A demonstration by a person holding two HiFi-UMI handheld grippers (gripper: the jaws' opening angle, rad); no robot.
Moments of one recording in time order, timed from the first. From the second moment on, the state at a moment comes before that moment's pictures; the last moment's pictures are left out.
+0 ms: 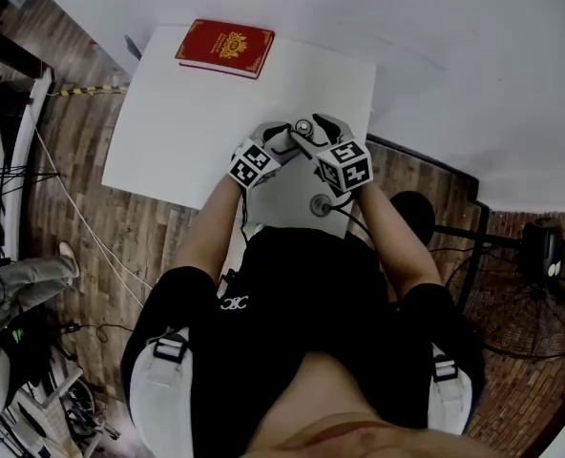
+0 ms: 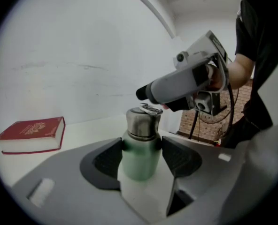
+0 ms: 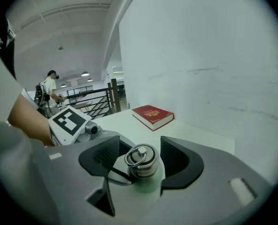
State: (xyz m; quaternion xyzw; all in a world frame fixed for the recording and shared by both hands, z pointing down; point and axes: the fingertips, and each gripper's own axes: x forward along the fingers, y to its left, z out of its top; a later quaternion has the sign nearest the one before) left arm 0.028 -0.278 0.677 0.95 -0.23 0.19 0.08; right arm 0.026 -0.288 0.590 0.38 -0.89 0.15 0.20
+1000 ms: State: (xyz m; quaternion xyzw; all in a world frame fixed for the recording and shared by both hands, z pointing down) left arm 0.028 -0.276 0.678 0.95 -0.22 0.20 0.08; right arm 0.017 -0.286 0.629 0.17 -0.92 0.07 0.36
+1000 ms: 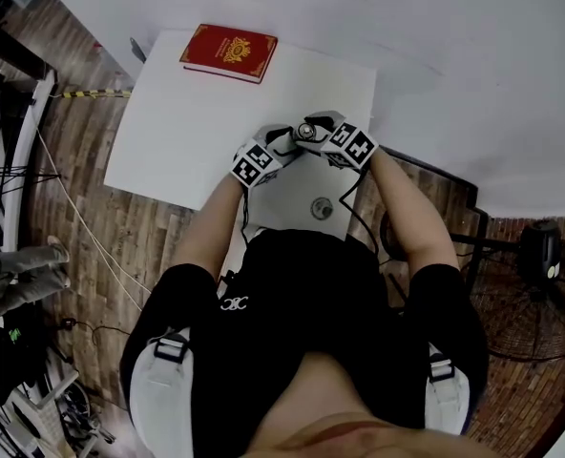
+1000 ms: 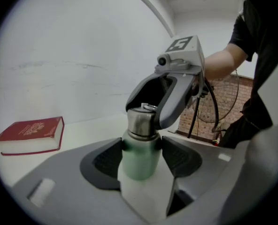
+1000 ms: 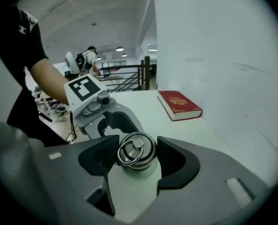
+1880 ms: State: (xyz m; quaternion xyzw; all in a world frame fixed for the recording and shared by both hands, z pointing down) left arm 0.030 -0.276 0.678 0.94 -0.24 0.22 0.09; right arm 0.034 -0.275 0.652 0.01 -0.82 -0.10 0.56
